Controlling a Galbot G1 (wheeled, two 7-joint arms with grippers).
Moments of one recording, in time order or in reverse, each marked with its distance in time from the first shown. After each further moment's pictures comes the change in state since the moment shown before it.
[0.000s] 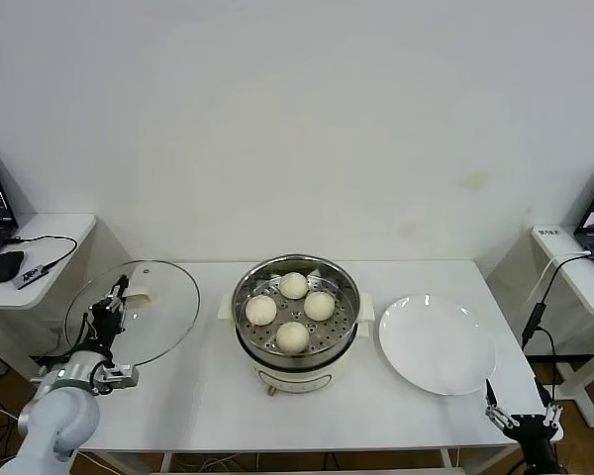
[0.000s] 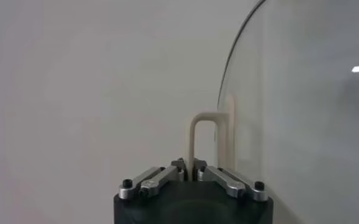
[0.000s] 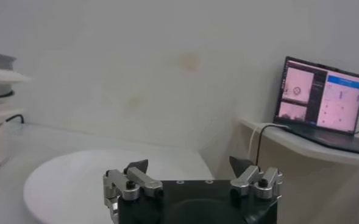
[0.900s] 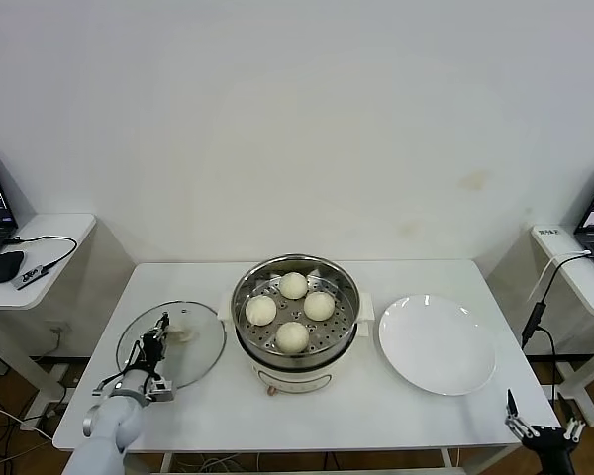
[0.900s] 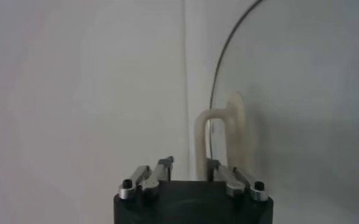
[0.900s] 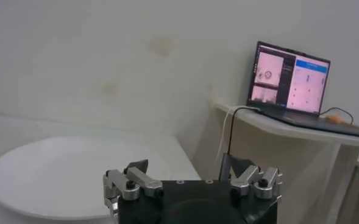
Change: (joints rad) left arm -0.219 -0.170 0.132 0.560 0.167 -0.151 -0.154; right arm 0.002 0.030 0.076 -0.028 0.020 -0.022 0.004
